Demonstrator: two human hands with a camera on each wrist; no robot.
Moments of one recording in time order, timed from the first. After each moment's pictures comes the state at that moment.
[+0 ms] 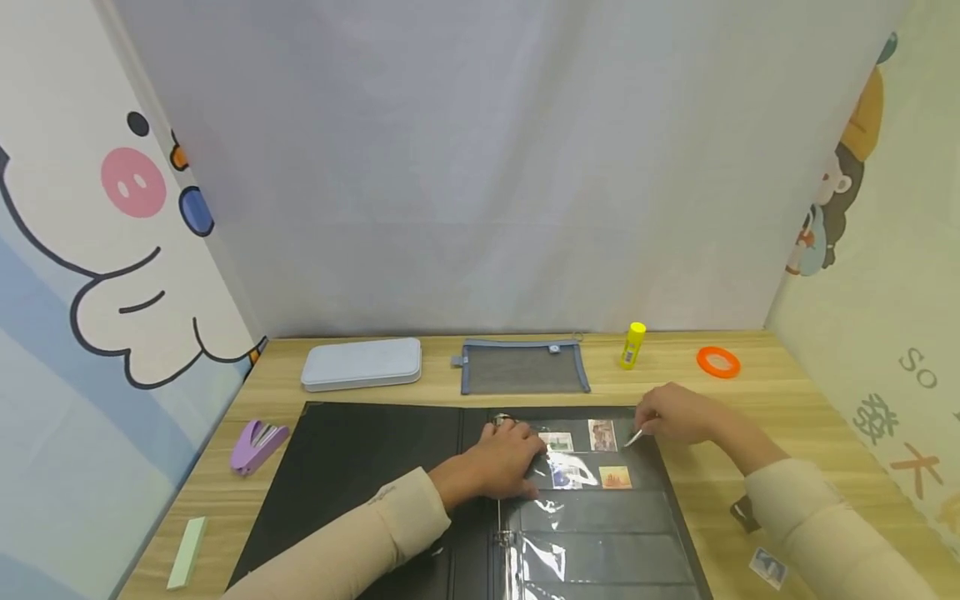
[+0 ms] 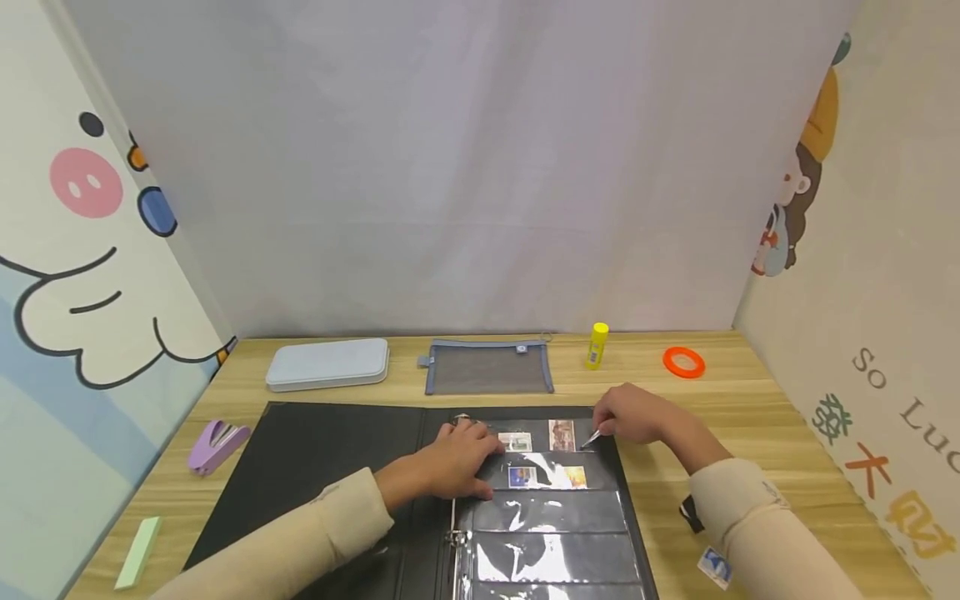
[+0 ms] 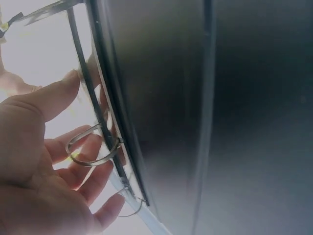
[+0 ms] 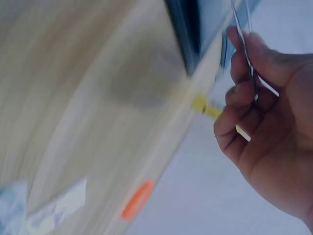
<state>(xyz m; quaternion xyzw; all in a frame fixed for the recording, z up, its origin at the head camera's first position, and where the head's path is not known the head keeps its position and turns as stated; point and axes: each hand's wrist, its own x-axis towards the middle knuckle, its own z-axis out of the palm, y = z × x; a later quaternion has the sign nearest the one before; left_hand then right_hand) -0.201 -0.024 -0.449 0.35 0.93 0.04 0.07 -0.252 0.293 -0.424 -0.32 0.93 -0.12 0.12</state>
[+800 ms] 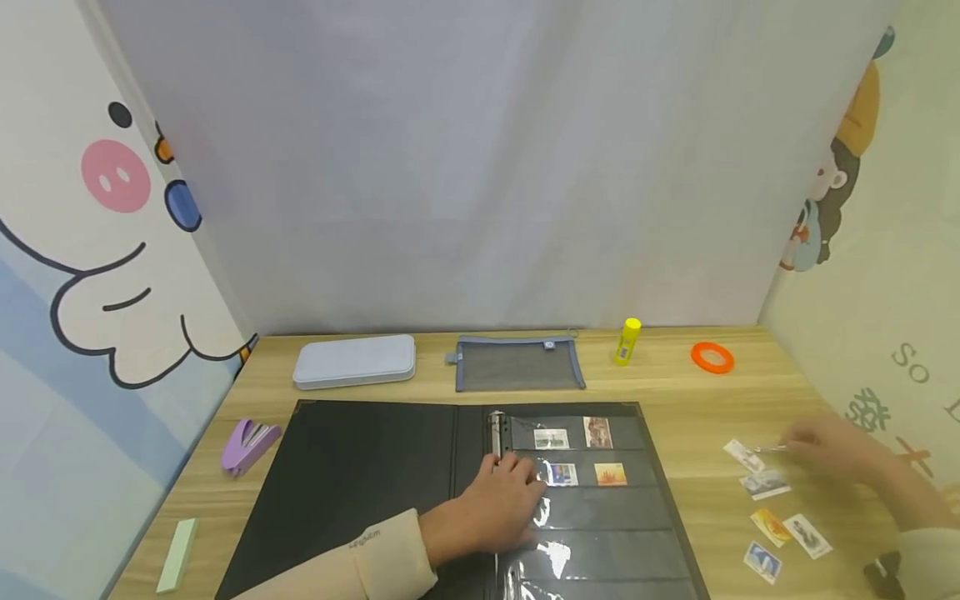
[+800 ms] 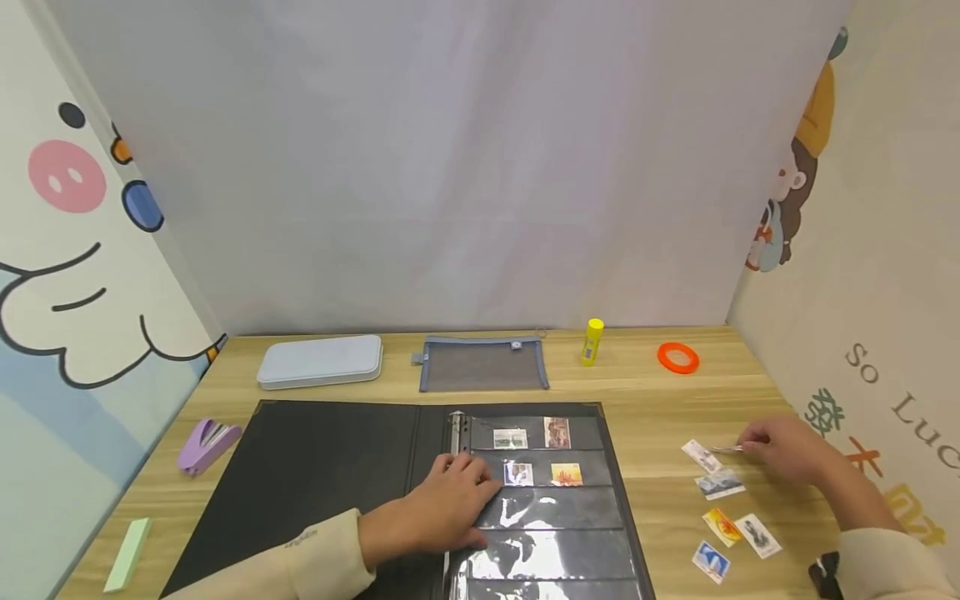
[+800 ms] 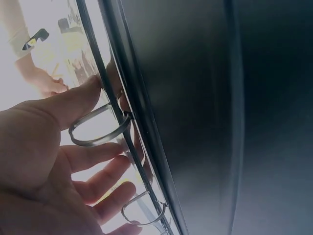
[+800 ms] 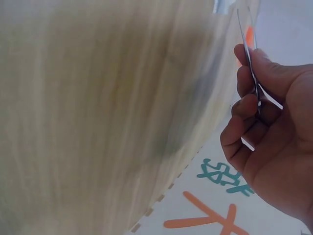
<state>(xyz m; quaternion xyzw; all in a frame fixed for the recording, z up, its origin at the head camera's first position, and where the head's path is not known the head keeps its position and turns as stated) -0.146 -0.023 -0.445 0.39 0.92 -0.03 0.04 -0.187 0.469 -0.444 -0.15 0.97 -0.16 0.05</state>
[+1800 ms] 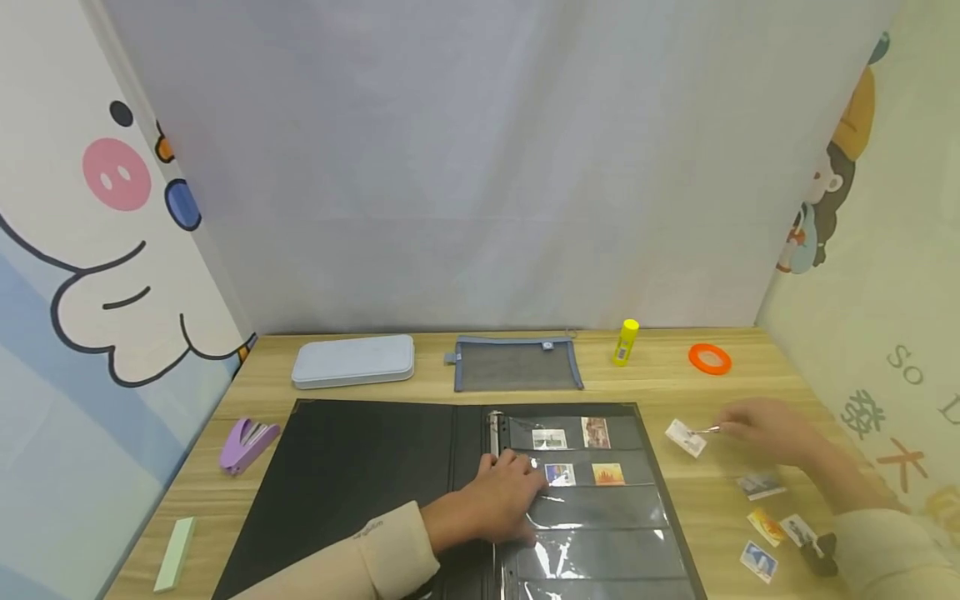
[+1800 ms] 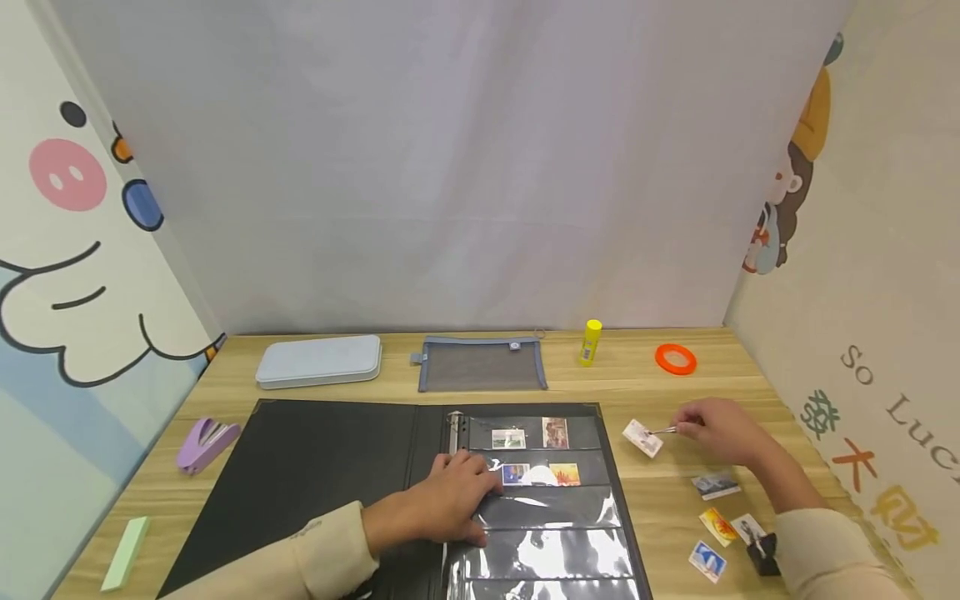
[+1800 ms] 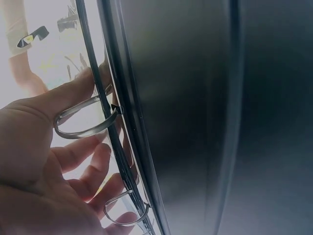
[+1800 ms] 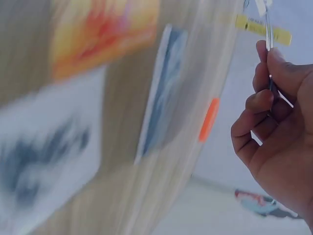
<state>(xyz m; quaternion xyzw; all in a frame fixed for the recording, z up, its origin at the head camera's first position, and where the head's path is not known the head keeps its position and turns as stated) -0.157 -0.018 -0.450 0.35 0.93 0.04 0.09 -0.202 0.391 -0.422 -0.21 0.97 -0.15 0.00</state>
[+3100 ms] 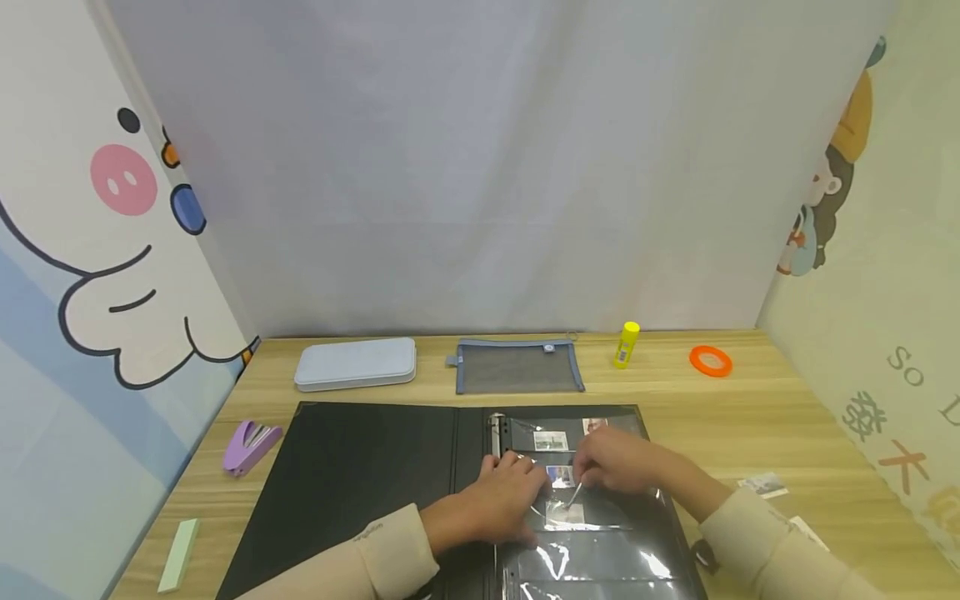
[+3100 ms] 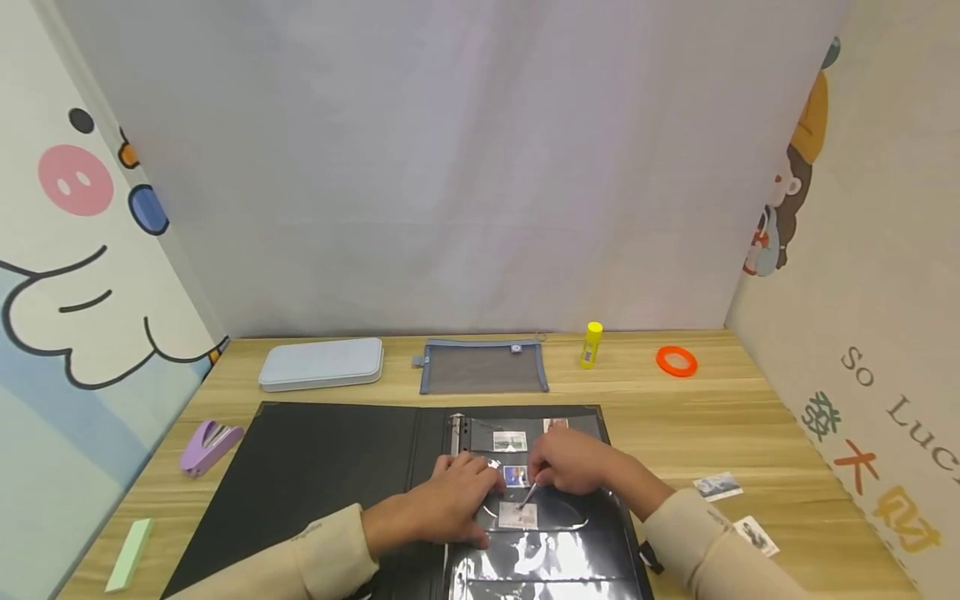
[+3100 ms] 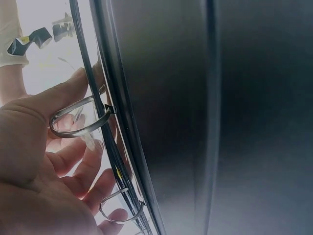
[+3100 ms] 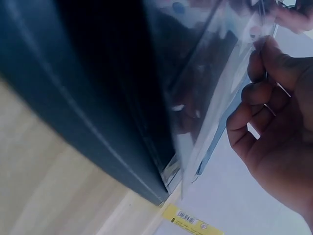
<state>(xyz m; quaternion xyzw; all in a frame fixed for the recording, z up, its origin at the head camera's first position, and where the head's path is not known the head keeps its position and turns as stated) -0.157 -0.019 -0.450 0.36 0.93 0.05 0.07 -0.206 0.211 -0.440 -0.44 0.88 -0.14 0.09</state>
